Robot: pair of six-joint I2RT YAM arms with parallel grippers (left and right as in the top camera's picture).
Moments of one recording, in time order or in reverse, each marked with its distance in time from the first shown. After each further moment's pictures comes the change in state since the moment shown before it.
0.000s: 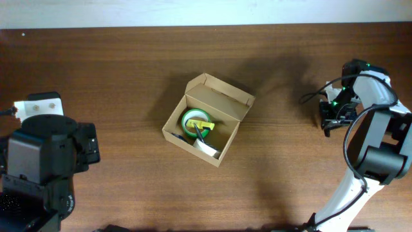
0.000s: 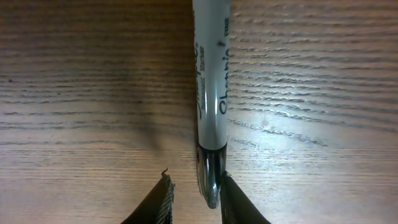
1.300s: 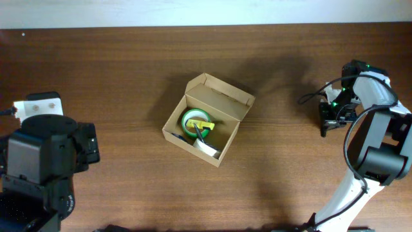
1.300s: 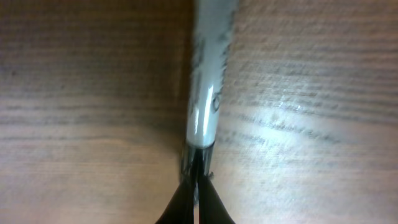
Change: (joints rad) left arm 0.000 0.000 0.000 0.002 -0.003 0.000; right arm 0.000 -0.008 -0.006 -0.009 -0.012 0.003
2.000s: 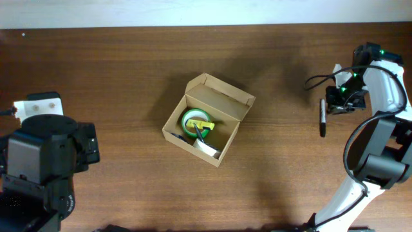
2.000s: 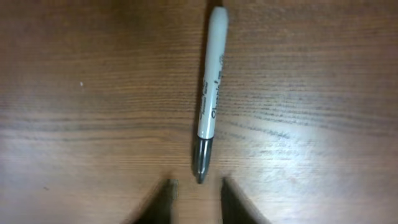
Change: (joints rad) left arm 0.000 0.000 0.000 0.000 0.000 0.000; right arm 0.000 -0.038 0.170 -0.086 -0.060 0.026
